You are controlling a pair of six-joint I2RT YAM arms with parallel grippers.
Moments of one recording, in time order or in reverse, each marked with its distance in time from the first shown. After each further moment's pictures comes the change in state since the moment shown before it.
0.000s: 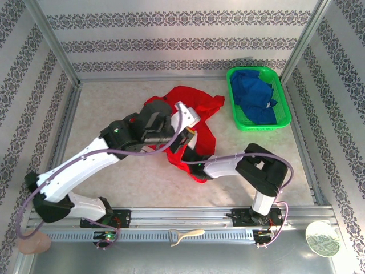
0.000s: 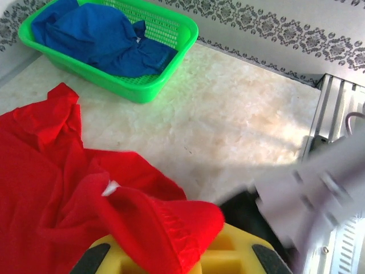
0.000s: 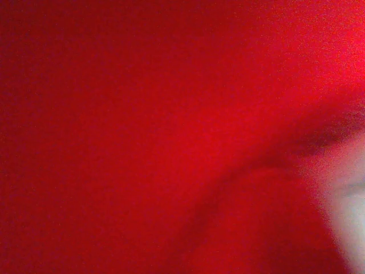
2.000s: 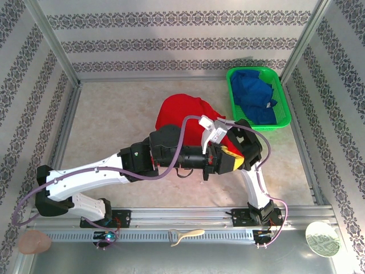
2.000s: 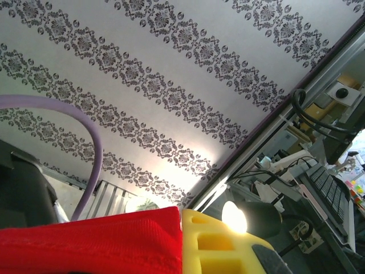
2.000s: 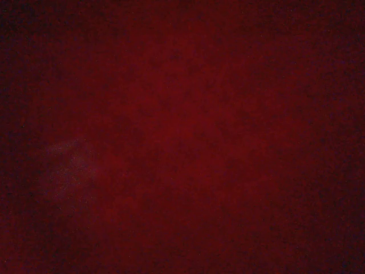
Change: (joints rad) left arm -0.343 -0.002 -0.084 0.658 0.177 -0.588; right arm -0.354 0.406 0.885 -0.961 -0.082 0.068
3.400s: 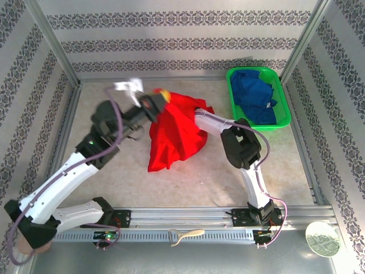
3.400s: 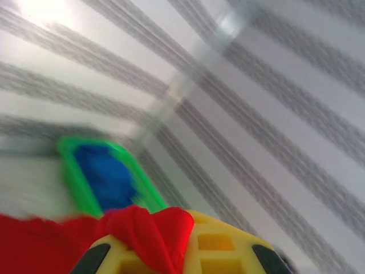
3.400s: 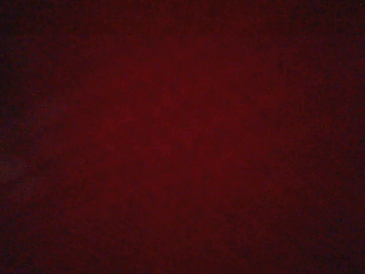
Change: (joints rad) left arm 0.706 -0.322 -0.325 0.107 -0.204 -0.150; right arm 0.002 -0.021 -0.024 -0.074 -0.393 -0.410
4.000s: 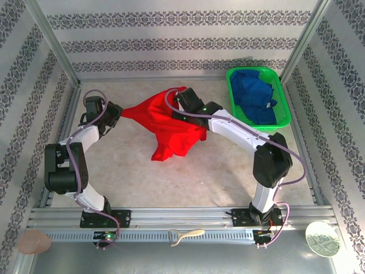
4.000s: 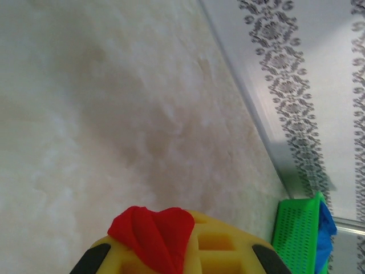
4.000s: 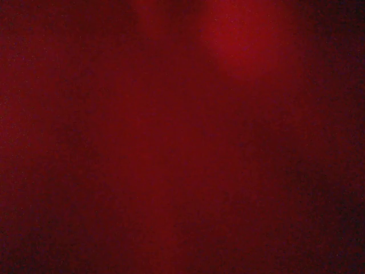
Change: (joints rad) left arm 0.705 0.568 -0.229 0.095 0.277 -0.247; right arm -0.003 -0.382 -0.127 0.057 -0.159 -0.107
